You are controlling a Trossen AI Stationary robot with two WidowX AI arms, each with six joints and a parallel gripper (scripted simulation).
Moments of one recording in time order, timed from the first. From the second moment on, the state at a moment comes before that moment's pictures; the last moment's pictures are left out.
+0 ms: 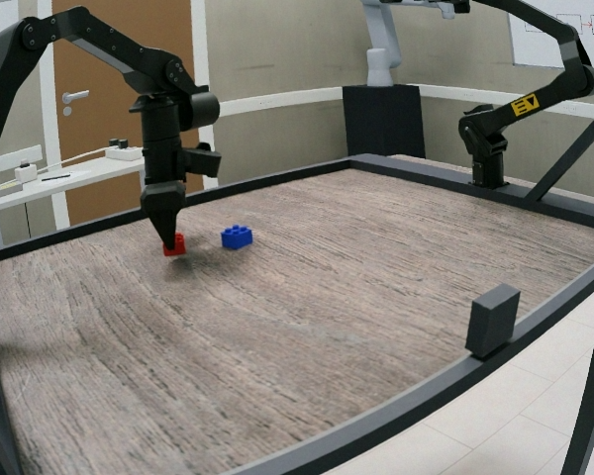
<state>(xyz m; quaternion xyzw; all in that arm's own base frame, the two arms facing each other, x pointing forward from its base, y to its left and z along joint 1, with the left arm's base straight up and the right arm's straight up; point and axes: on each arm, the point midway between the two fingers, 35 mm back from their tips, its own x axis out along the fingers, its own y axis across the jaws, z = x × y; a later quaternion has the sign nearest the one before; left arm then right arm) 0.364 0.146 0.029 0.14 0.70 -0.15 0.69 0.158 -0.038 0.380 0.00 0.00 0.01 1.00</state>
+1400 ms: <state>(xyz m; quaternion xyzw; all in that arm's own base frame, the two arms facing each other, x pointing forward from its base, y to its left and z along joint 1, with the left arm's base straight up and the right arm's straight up) 0.365 0.146 0.036 0.14 0.70 -0.15 0.68 0.158 -0.038 0.380 0.00 0.00 0.01 1.00</state>
